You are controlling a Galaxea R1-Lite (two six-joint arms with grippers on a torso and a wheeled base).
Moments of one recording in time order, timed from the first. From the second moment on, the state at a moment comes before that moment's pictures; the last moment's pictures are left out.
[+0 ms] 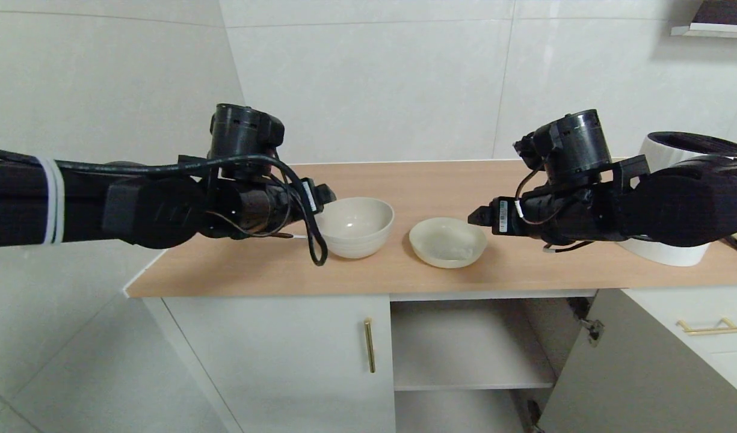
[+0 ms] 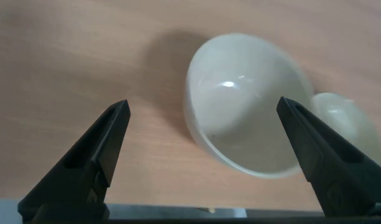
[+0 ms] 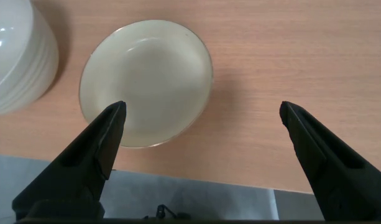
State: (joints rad) left arm -0.42 1.90 -1.40 -0.01 0.27 -0.53; right arm 0.52 1.87 -1.41 0.07 -0.27 0.33
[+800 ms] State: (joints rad) left arm -0.42 2.02 -1.42 -0.01 0.27 -0.53; right arm 0.52 1.88 -1.41 0.07 -0.27 0.33
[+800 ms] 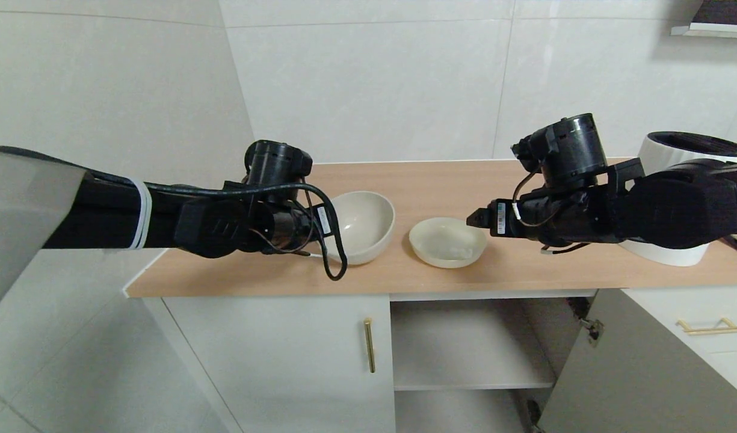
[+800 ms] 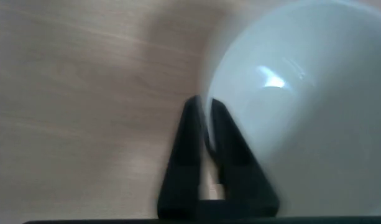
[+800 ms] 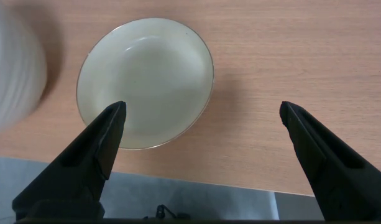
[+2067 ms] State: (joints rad) left arm -0.43 1.78 -1.30 -0.01 0.21 -0.53; right arm 0.52 2.07 -1.49 0.07 -0.36 0.35
